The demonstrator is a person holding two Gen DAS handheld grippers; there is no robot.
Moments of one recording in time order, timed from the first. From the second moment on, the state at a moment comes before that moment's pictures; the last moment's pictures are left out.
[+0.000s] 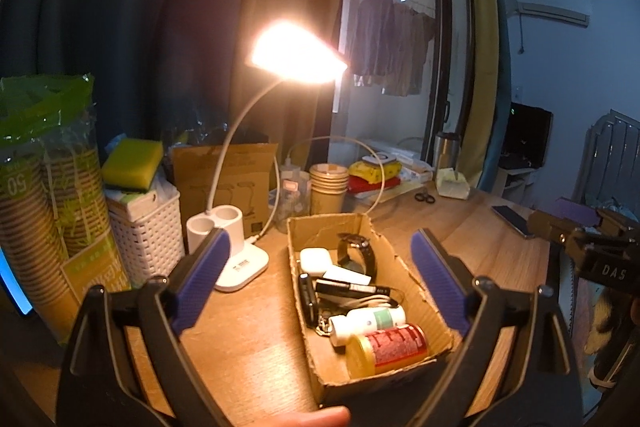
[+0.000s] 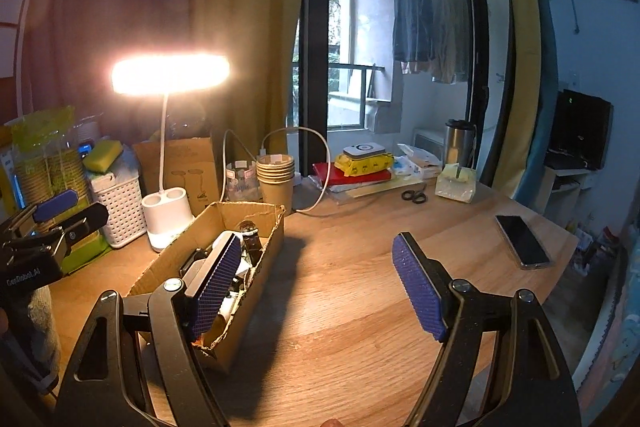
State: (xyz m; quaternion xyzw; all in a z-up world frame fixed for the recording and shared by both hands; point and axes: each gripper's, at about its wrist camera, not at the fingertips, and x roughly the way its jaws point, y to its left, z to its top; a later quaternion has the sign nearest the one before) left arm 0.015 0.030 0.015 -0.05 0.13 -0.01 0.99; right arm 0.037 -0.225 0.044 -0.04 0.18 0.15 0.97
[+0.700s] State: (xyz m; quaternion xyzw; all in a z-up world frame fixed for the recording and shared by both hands) left arm 0.013 0.027 0.017 -0.04 0.13 -0.02 0.99; right arm 0.039 -0.218 0.040 -0.05 0.18 0.15 0.97
